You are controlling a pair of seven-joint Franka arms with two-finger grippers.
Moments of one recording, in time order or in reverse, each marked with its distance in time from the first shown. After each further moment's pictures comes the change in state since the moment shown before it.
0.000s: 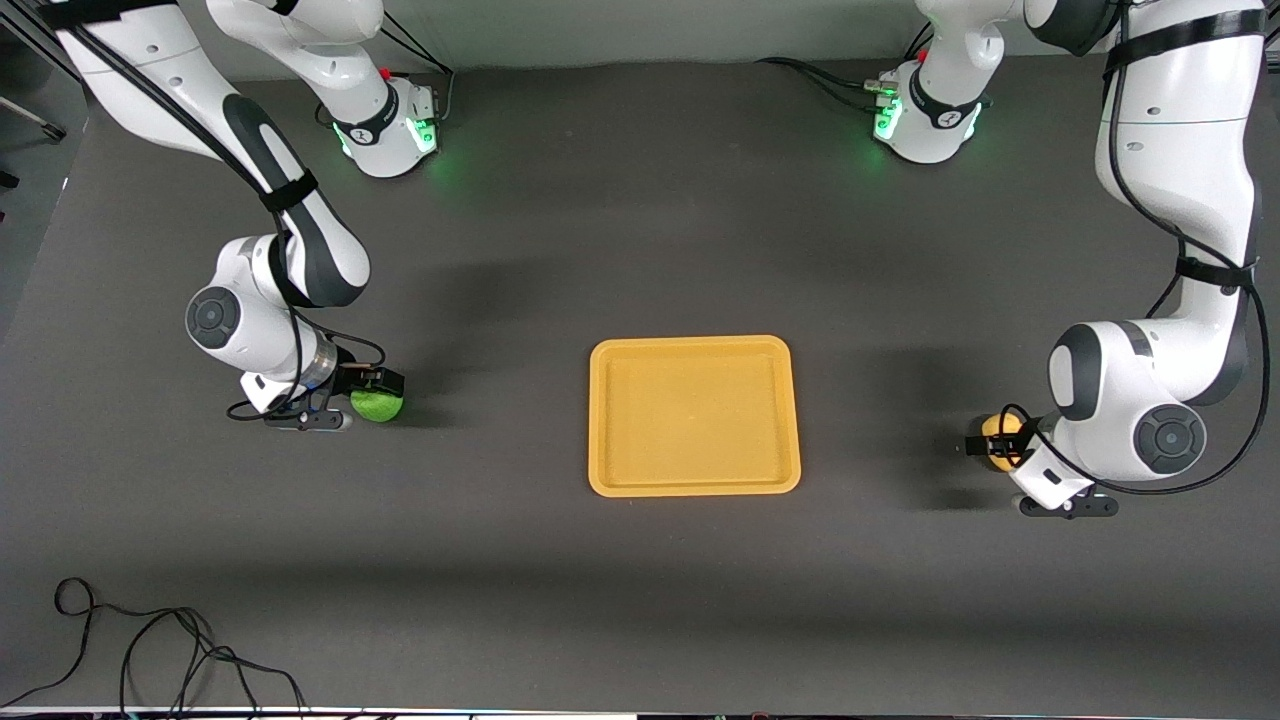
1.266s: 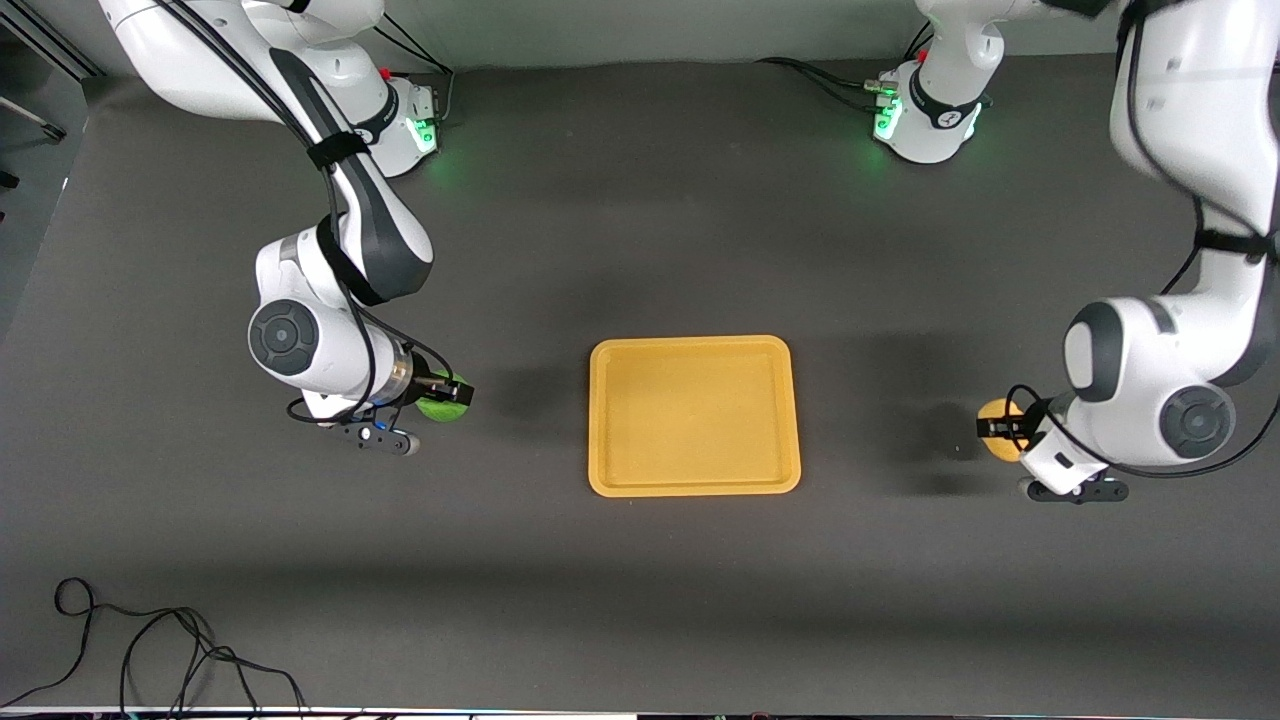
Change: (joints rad) left arm -0.009 -0.153 -0.044 -0.034 -0.036 -0.148 -0.061; right arm 0.258 0.027 0.001 0.418 0.001 -0.470 0.464
